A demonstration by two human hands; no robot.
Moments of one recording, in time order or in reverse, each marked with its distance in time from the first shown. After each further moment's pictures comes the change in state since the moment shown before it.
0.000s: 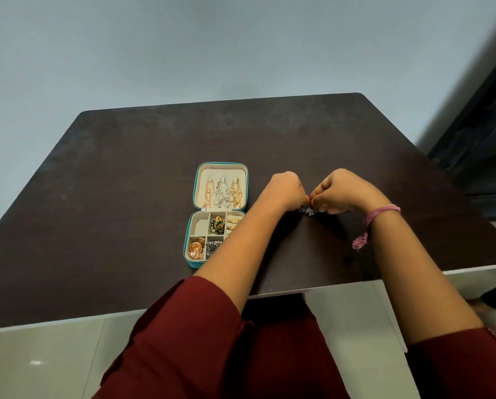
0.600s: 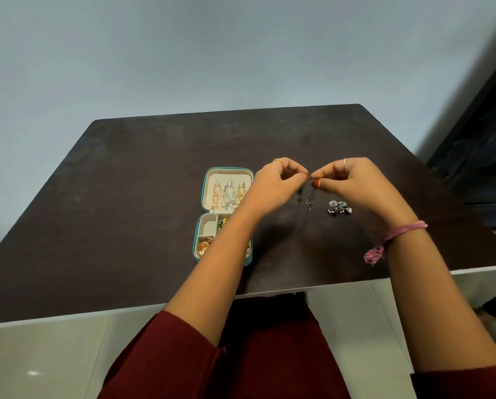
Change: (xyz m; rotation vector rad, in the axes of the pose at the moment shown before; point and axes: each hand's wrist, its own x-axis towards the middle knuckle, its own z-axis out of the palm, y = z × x) left_hand -0.047 -0.017 -0.028 -0.568 0.257 0.255; right_hand -0.039 0.000 -0.006 0.240 0.306 -0.403
